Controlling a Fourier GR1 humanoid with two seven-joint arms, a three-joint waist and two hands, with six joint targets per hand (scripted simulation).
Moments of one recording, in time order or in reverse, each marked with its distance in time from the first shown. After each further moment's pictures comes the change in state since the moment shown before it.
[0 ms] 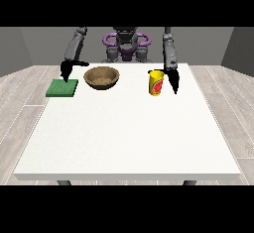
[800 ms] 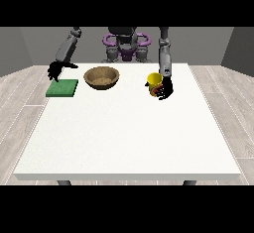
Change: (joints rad) left arm -0.029 -0.003 0.049 0.029 -0.036 0.187 -0.202; right arm -0.094 -0.123 -0.036 0.011 -0.046 0.057 -0.029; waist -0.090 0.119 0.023
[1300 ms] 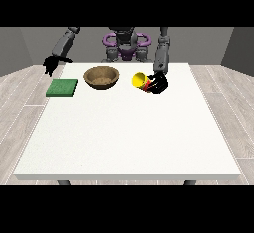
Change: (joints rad) left arm 0.000 0.021 -0.105 -0.027 -0.223 0.278 0.216; right arm -0.049 -0.022 0.026 0.104 -0.004 0.026 0.083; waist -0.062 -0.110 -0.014
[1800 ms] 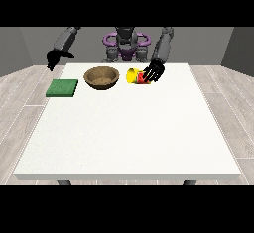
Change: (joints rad) left arm -0.015 0.035 -0.282 0.068 -0.474 0.163 0.374; right arm -0.037 0.036 0.016 0.140 0.028 -0.032 0.049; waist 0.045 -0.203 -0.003
